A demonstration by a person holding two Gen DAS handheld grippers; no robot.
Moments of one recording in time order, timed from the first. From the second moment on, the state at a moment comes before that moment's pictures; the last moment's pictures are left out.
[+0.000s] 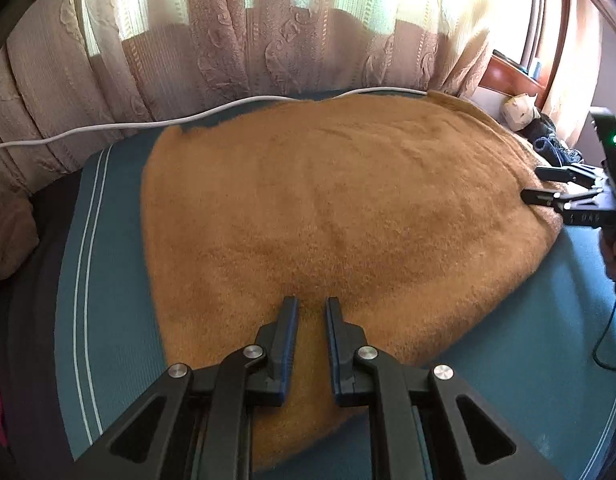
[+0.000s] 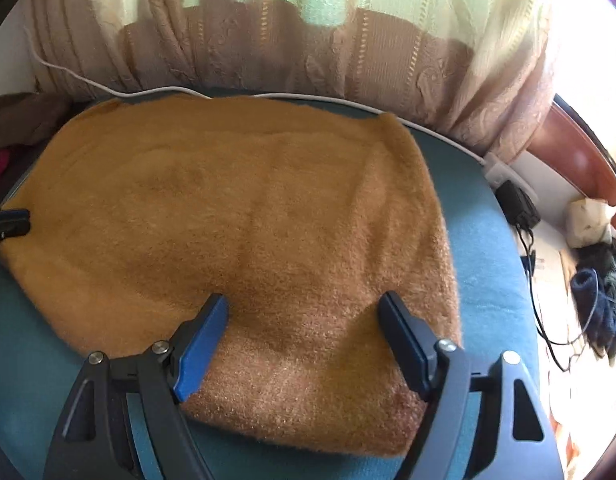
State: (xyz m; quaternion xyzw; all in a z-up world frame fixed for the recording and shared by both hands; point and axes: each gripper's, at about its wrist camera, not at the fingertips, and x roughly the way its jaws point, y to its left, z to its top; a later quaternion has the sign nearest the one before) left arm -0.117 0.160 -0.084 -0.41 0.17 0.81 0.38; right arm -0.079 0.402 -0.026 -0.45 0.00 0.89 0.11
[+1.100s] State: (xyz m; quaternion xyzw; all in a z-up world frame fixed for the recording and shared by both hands) left arm -0.096 0.152 -0.042 -0.38 0.08 0.84 0.38; right arm 0.017 0.447 -0.012 -0.36 0.26 0.89 0.13
